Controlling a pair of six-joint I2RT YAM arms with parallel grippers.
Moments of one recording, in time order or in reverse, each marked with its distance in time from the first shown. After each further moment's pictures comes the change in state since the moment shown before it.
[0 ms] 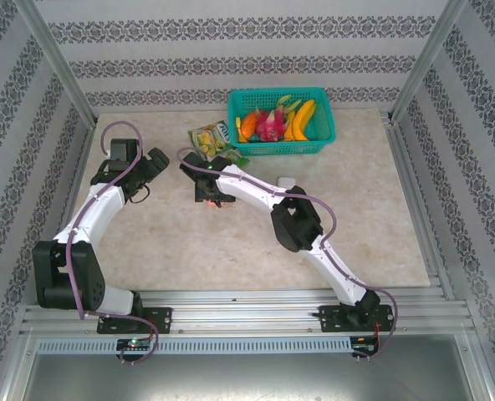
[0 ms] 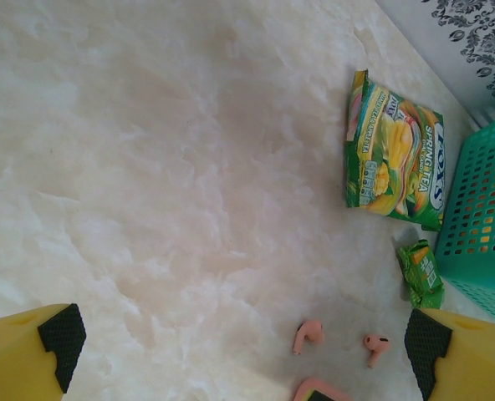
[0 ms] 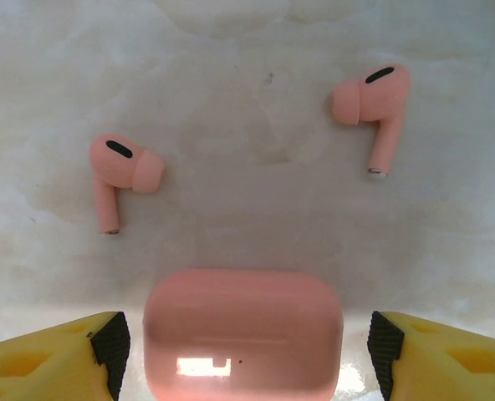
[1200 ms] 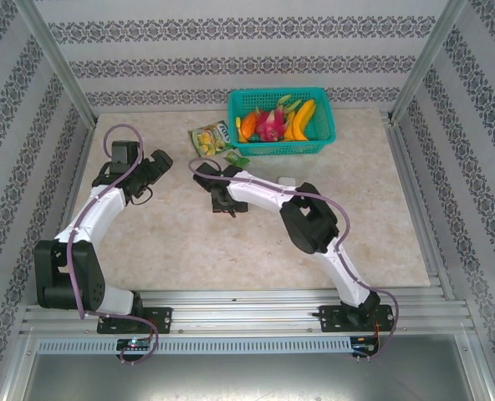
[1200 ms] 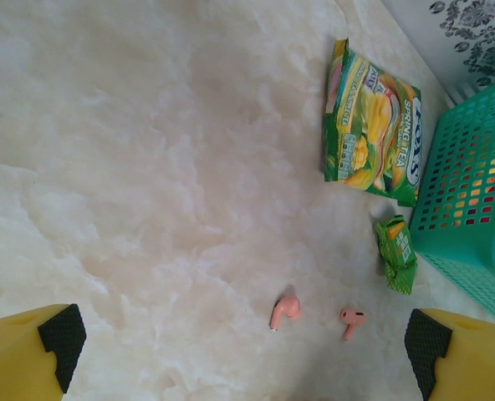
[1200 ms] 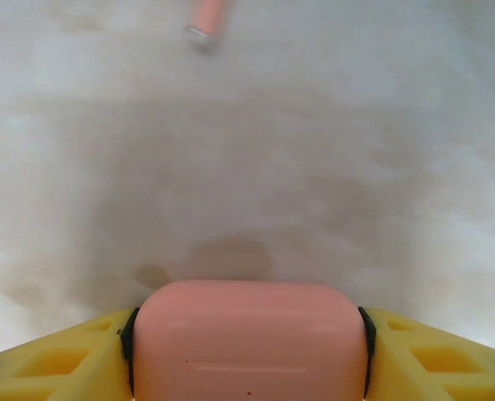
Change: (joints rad) left arm -0.001 0.000 -0.039 0.039 0.095 -0.033; right arm -0.020 -0.223 -0.437 0.120 0.011 0.003
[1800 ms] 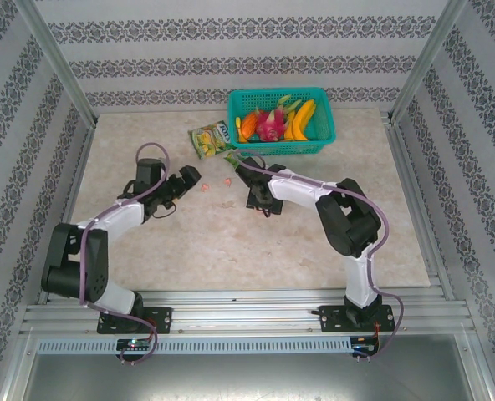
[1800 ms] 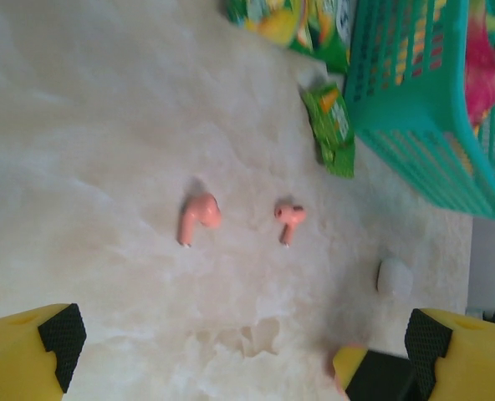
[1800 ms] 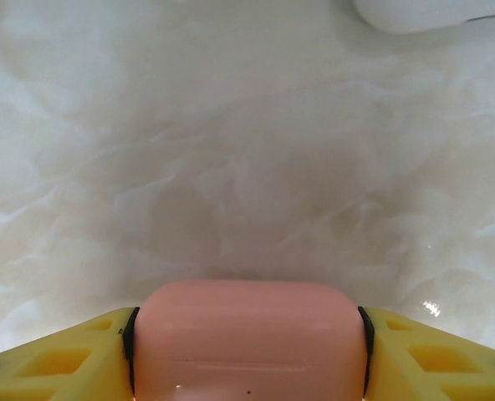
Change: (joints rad) left arm -0.159 0.095 -0.233 0.429 0.216 -0.076; right arm -0.177 -0.281 -0.427 0.185 -0.056 0.084
